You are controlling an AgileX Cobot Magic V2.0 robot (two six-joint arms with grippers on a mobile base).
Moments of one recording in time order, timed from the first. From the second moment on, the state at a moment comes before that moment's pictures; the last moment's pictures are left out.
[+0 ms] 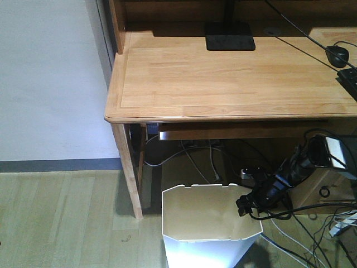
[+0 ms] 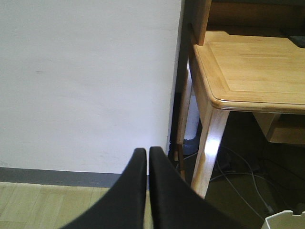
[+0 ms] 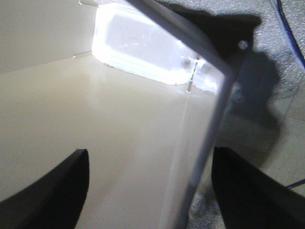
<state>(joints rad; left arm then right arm) 0.14 -0.01 0.03 0.04 0.35 -0.10 -0.05 3.02 -1.63 0.64 0.43 -0.93</state>
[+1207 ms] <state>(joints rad) 0.14 -0.01 0.03 0.04 0.35 -0.10 -0.19 3.09 -1.79 0.68 0.69 -1.01</state>
